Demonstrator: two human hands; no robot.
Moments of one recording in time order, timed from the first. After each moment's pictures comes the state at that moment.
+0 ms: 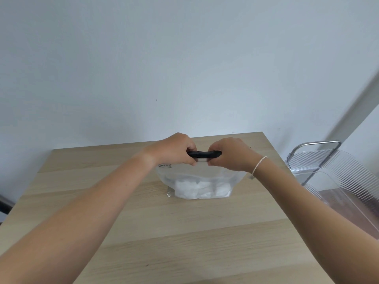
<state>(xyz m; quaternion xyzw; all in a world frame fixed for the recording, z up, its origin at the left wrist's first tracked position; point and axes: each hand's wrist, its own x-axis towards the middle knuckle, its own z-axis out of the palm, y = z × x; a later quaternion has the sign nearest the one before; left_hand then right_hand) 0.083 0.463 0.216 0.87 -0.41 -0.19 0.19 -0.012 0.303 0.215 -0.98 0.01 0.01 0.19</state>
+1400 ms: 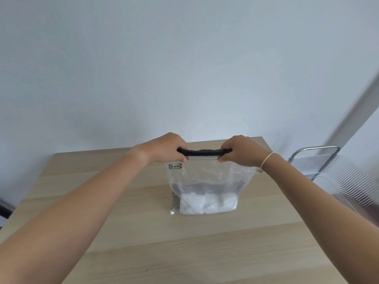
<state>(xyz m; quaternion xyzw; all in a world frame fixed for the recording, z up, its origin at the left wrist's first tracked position) 0.101 0.475 0.222 0.88 -0.40 -0.19 0.16 -0.003 0.268 0.215 -0.98 0.05 0.03 0.20</state>
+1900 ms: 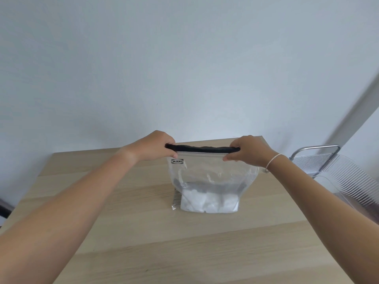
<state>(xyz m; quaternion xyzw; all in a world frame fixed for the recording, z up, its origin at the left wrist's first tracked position) 0.123 0.498 0.212 0.89 -0.37 -0.16 0.21 -0.003 0.247 0.206 -0.99 0.07 0.01 0.15</state>
